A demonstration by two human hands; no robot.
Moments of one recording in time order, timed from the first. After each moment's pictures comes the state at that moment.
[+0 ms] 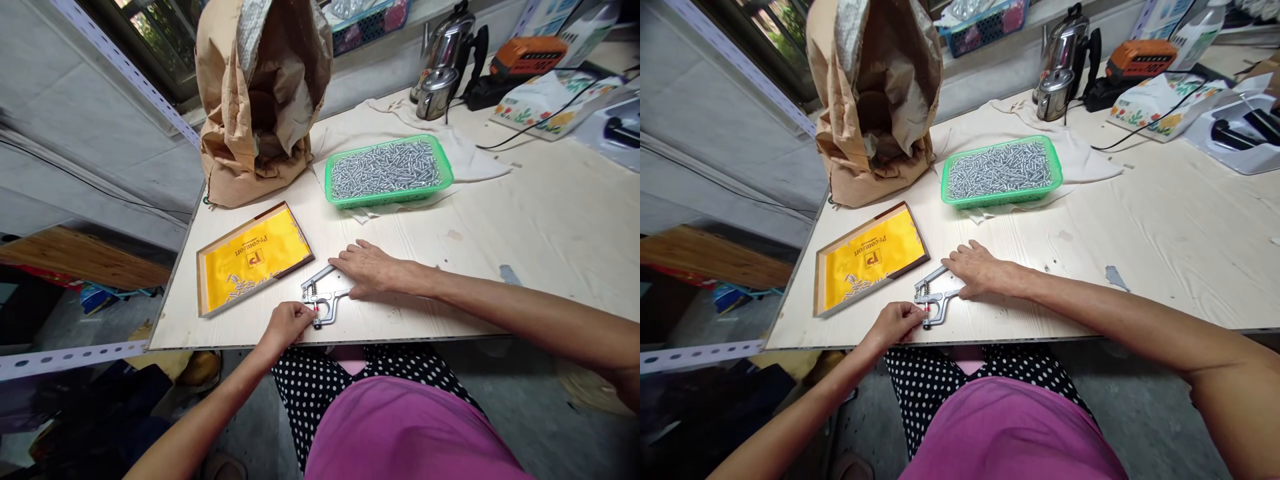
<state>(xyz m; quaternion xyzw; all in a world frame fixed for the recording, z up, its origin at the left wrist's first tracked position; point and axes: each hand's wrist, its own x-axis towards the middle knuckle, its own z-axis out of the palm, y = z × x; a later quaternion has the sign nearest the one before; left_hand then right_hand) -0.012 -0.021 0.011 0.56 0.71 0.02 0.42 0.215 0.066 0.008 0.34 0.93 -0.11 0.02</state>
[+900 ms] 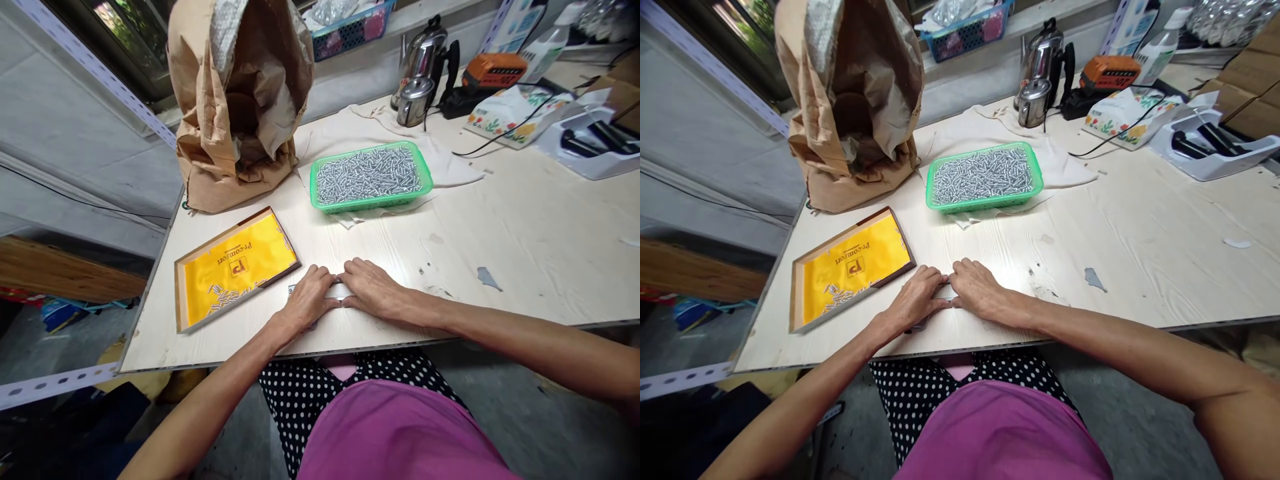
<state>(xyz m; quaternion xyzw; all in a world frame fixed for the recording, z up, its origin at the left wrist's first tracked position) 0.048 0.043 0.005 0.89 0.41 0.00 0.19 0.233 0.033 -0.005 0.43 0.89 -0.13 -0.06</state>
